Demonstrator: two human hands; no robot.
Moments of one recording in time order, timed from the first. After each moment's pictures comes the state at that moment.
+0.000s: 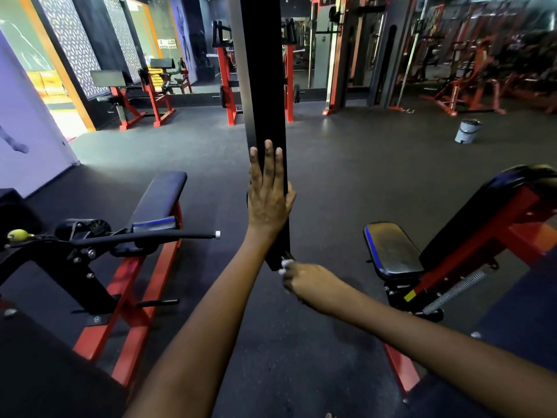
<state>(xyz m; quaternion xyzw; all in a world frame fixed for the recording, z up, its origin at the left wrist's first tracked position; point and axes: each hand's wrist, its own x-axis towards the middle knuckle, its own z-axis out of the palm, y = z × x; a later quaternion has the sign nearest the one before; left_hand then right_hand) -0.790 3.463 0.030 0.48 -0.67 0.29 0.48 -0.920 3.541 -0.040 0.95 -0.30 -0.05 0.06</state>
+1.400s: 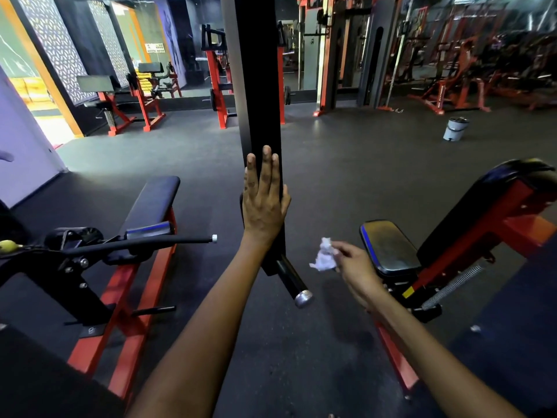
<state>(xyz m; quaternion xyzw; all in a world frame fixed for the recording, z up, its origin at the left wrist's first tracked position) -0.780 3.467 0.019 0.46 -0.68 0.31 0.49 -0.955 3.542 -0.035 0.46 -0.54 0.49 -0.50</state>
